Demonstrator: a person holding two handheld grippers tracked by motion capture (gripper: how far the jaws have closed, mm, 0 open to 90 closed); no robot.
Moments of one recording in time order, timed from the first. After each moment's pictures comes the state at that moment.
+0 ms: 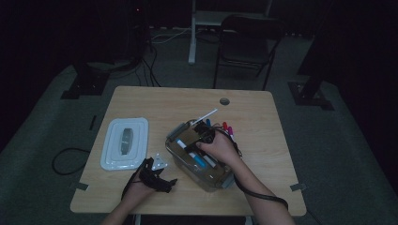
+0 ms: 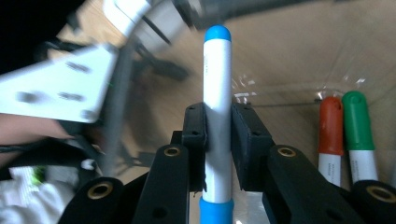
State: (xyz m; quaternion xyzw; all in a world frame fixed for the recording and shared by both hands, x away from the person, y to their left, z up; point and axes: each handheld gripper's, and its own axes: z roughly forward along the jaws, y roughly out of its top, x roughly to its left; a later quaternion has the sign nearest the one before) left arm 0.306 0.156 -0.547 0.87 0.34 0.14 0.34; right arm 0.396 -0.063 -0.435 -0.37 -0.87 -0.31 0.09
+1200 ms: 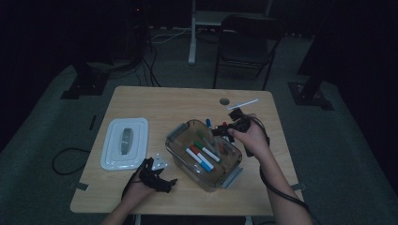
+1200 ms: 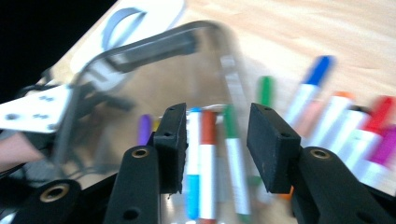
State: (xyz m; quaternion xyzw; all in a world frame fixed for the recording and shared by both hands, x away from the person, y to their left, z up) left arm 0.306 0.156 -0.547 0.87 0.34 0.14 0.34; right arm 0.410 -0.167 -0.395 -0.42 -0.82 -0.39 0.01
